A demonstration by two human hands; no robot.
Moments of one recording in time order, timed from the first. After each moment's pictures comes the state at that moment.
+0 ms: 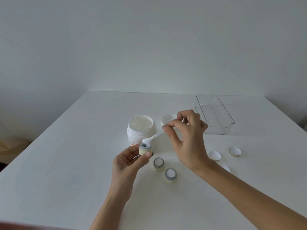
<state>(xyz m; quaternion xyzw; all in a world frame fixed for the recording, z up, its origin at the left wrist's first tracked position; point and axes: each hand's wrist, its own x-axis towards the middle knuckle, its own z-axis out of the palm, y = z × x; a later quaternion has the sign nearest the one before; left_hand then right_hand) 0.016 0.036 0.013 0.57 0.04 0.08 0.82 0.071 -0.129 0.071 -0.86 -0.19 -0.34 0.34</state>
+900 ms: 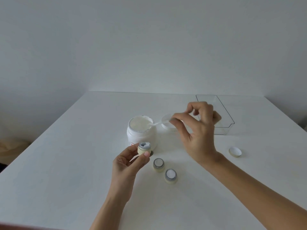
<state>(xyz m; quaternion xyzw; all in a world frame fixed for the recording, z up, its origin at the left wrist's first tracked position) 0.016 0.037 0.012 0.56 0.05 0.08 0.82 0.084 -0.145 0.085 -0.80 -0.22 -0.48 0.29</state>
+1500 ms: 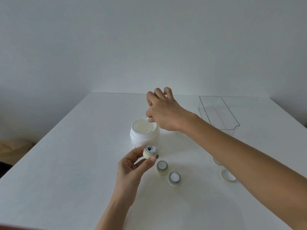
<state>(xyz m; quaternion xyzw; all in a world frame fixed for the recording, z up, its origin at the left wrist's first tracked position) 0.017 0.037 0.010 0.58 0.02 0.06 0.81 0.148 -0.085 0.130 -0.89 -0.40 -0.19 -0.09</state>
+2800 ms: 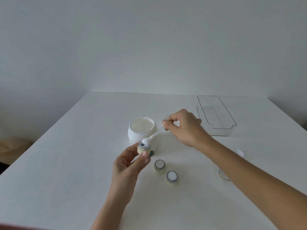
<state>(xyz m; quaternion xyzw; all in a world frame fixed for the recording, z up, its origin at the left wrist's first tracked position) 0.017 0.037 0.014 0.52 0.03 0.07 0.85 0.104 -0.131 0.105 -0.93 -0.13 -0.03 0.35</state>
